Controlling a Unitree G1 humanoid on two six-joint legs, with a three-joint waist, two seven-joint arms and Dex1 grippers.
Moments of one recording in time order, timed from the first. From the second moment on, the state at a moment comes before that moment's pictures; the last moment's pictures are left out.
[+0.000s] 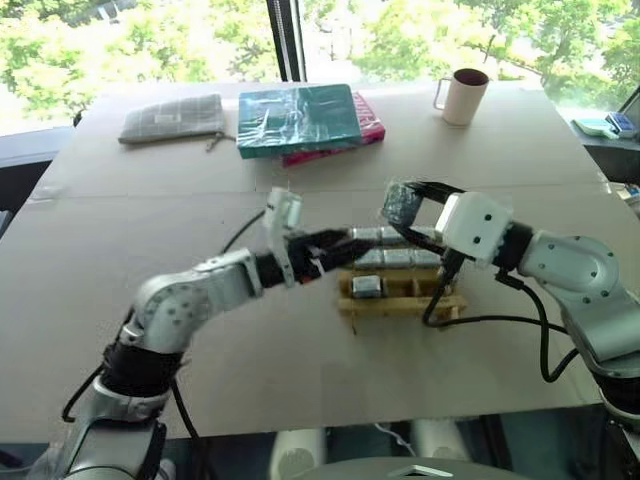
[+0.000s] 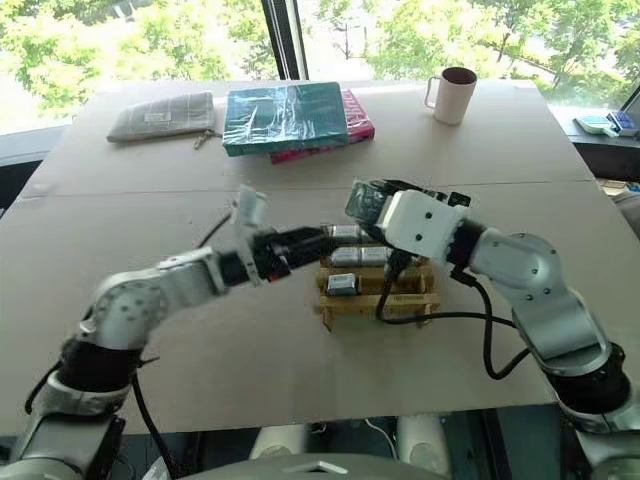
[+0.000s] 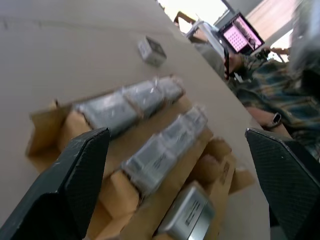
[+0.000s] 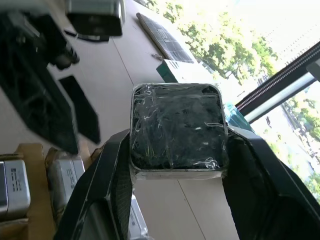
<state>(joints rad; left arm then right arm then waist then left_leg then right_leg) -0.40 0.66 -0.14 -0.21 -1.22 0.83 -0.39 -0.44 -0.66 0.20 -0.61 0.09 0.35 0.67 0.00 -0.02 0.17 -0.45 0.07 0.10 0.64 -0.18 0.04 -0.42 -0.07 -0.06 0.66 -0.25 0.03</state>
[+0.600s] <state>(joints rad) -0.46 0.67 0.13 -0.10 -1.29 0.99 -0.70 -0.44 -0.59 0.22 -0.58 0.05 0.38 0.67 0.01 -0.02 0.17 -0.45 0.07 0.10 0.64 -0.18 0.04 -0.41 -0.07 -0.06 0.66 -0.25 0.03</state>
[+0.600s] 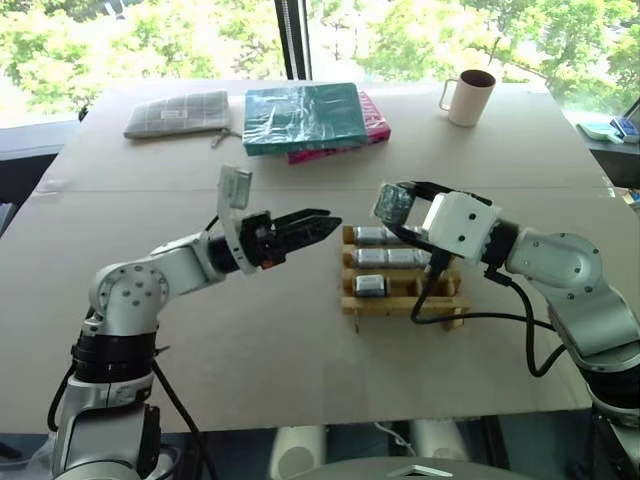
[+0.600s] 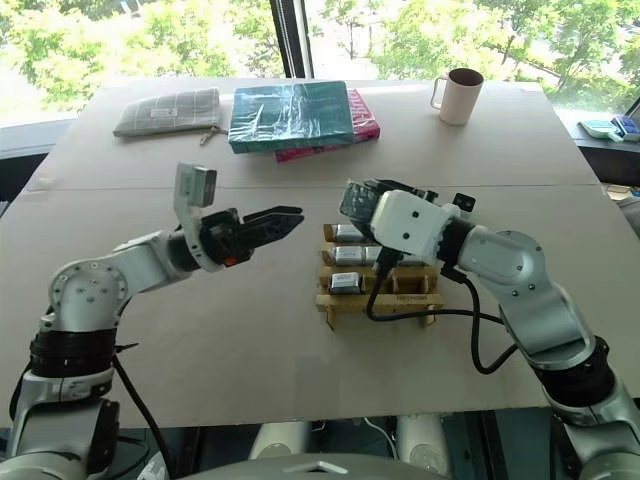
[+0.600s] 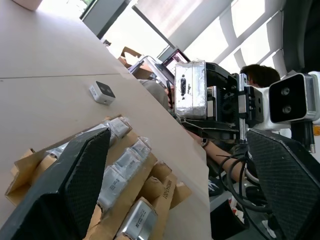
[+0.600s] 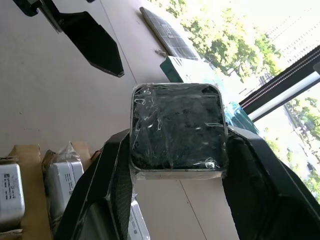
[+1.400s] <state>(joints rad) -0.68 0.46 0.13 -0.07 -1.26 1.15 -0.52 -0.48 -0.51 0.26 -0.54 0.01 0.36 0.67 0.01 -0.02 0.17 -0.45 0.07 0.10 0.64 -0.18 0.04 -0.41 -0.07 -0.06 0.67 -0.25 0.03</state>
